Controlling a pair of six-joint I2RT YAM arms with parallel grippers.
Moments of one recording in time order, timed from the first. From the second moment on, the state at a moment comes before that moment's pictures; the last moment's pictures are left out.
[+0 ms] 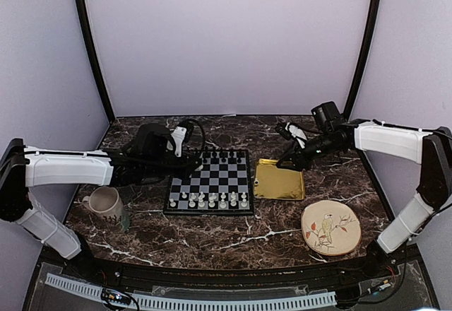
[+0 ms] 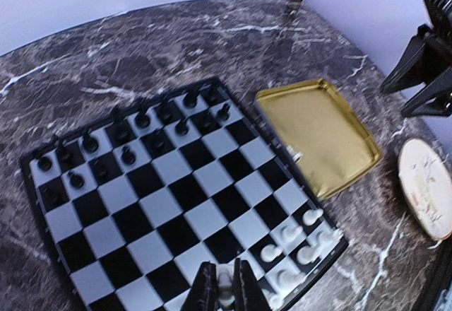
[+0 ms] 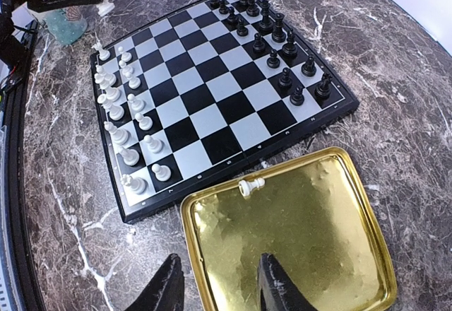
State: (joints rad) left arm -0.79 1.46 0.89 0.05 -0.01 -0.32; right arm 0.42 1.55 1.07 -0.44 -0.63 -0.46
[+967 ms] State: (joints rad) left arm -0.86 1.35 0.63 -0.06 -0.14 -0.24; right arm 0.42 1.58 1.07 -0.44 -0.65 -0.46
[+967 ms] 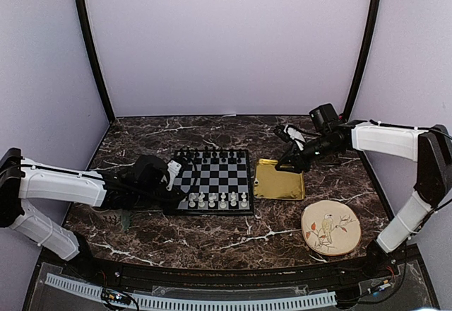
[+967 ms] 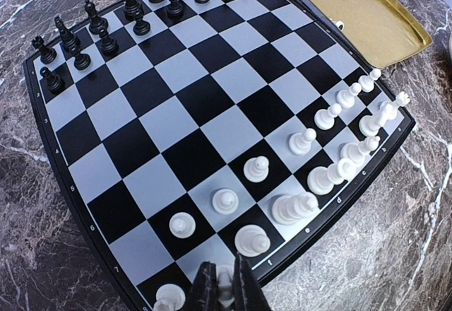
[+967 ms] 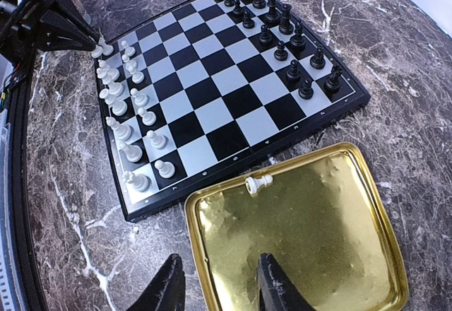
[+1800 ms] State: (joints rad) left arm -0.86 1.44 0.63 -0.03 -0.15 -0.27; right arm 0.42 1.58 1.07 -0.45 -0.66 -0.47
